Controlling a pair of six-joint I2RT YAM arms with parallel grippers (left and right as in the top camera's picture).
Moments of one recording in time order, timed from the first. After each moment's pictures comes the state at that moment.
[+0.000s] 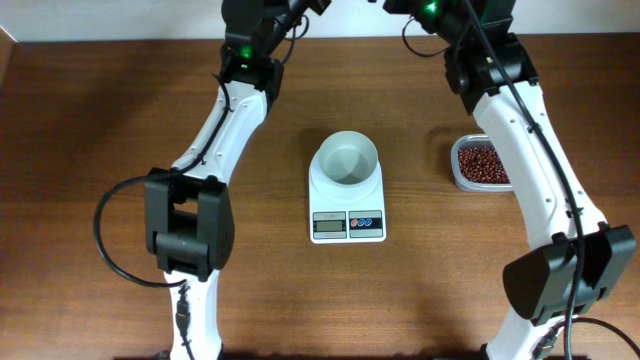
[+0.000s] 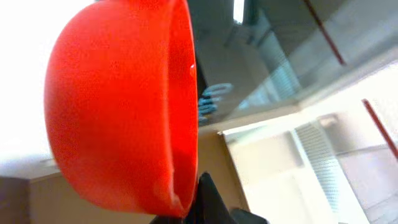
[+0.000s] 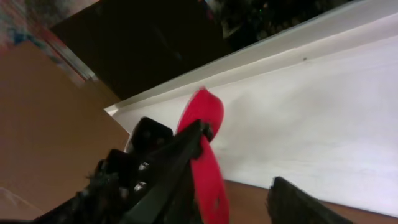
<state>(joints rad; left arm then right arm) -0.26 2.20 1.92 0.76 0.50 -1.73 0.25 1.92 1.95 -0.06 -0.47 0.62</state>
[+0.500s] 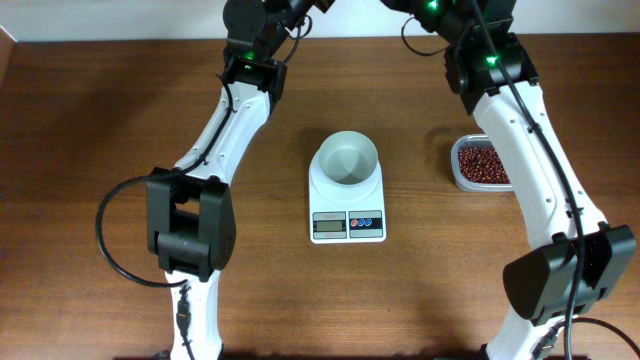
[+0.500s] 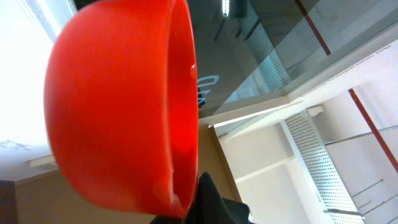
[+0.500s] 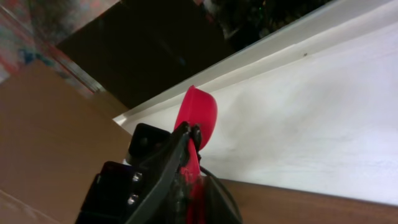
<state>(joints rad) -0.27 2.20 1.92 0.82 0.50 -1.74 0.25 1.92 1.95 -0.04 -0.47 0.70</state>
